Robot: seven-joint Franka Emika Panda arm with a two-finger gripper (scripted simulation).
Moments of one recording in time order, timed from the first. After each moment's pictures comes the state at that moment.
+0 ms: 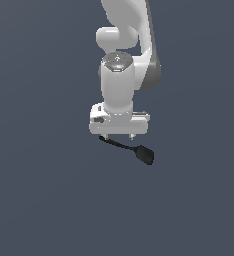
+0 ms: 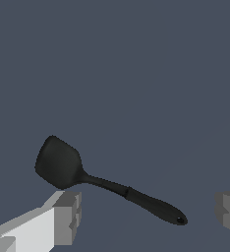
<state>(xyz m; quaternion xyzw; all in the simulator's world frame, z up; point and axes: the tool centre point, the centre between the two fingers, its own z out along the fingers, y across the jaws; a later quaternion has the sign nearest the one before) 0.016 0.007 0.188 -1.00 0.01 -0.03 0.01</state>
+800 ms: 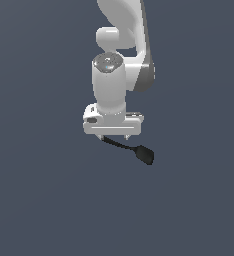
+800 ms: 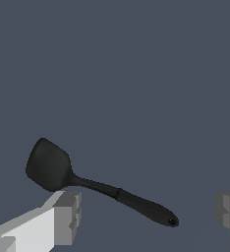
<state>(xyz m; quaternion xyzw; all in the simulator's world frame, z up) 0.017 -0.013 0.186 -1.00 0.01 -0.03 0.01</state>
